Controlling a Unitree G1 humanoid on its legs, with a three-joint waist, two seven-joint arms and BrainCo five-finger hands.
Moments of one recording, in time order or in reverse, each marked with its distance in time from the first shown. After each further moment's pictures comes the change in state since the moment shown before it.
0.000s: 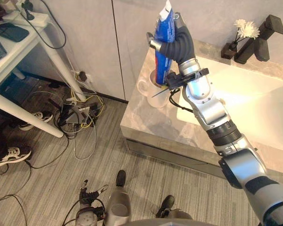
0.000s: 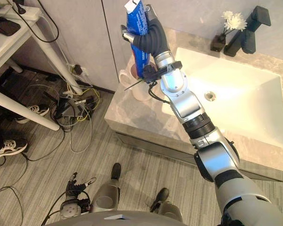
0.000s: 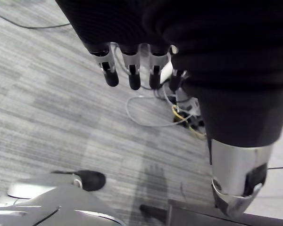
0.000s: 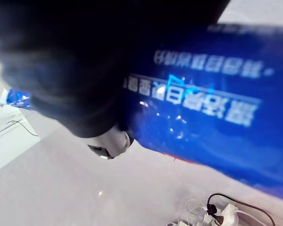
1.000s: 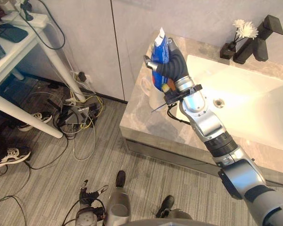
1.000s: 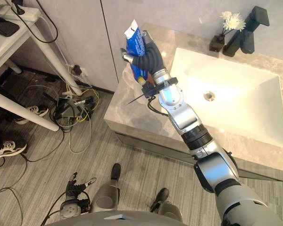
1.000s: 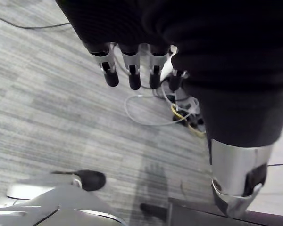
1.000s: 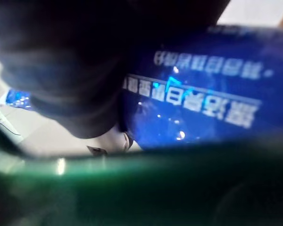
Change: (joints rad) left arm 0.002 0.011 -0.018 0.002 0.000 0.000 0.003; right arm 0.124 0.019 0.035 -0.036 0.002 0.000 0.023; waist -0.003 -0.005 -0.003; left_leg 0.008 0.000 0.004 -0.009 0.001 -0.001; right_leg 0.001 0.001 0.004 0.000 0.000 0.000
